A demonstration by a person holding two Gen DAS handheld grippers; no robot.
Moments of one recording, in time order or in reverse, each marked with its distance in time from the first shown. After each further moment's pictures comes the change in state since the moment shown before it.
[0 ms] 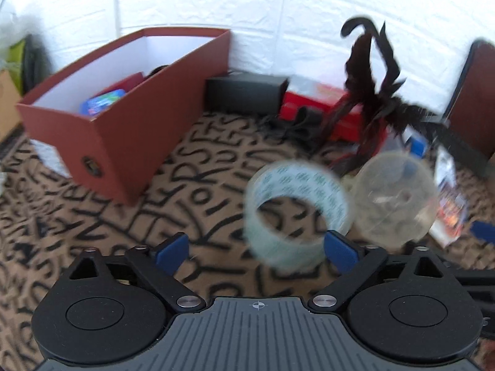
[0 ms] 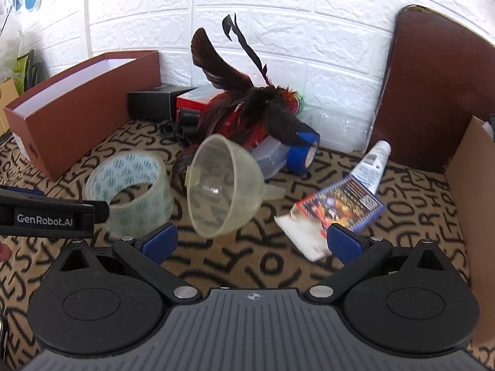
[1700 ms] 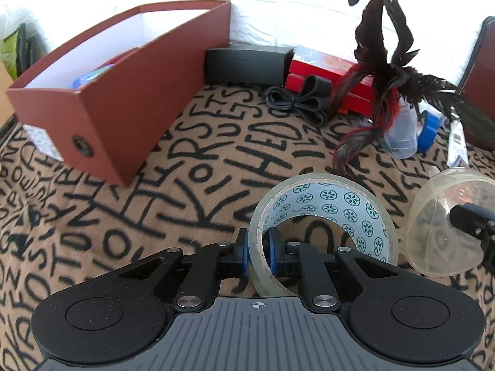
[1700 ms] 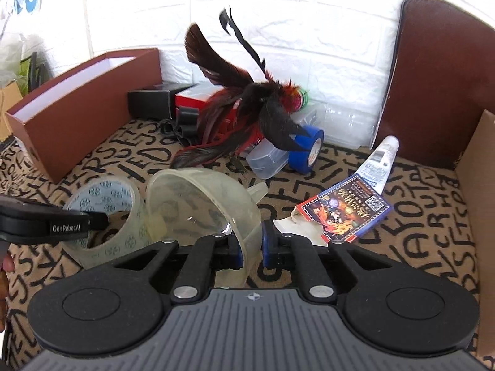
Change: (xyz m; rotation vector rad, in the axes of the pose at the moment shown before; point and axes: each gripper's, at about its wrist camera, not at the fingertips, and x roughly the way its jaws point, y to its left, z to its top) left arm 0.011 0.014 -0.015 0.030 0.084 0.024; right arm -0.005 -0.009 0.004 0.009 0.016 0.044
